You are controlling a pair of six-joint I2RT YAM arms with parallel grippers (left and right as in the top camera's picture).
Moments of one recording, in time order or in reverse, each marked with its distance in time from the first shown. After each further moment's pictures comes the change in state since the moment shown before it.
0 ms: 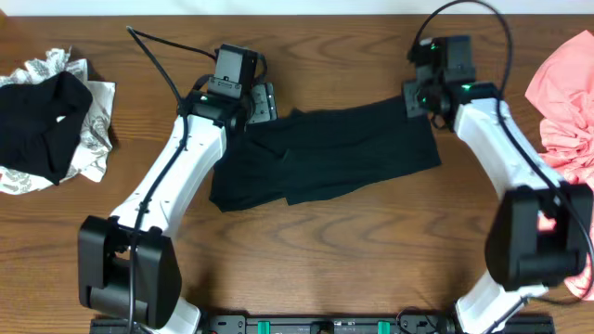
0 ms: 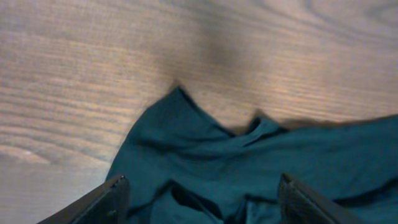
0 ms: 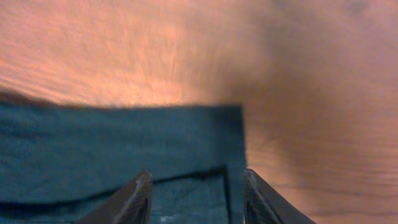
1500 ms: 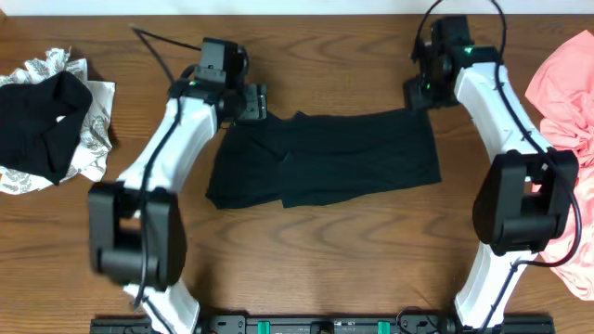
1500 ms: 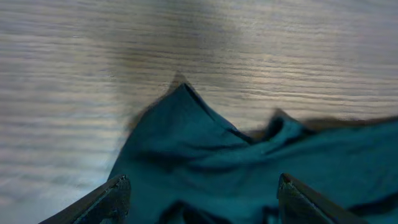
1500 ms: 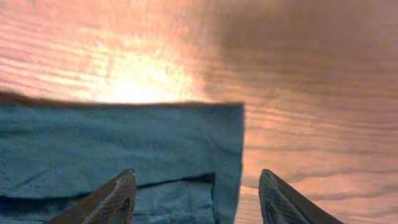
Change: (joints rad) left arm 0.105 0.171 0.074 0.007 0.209 0.152; right arm -0.039 0.207 0.359 -0.419 0.004 0.042
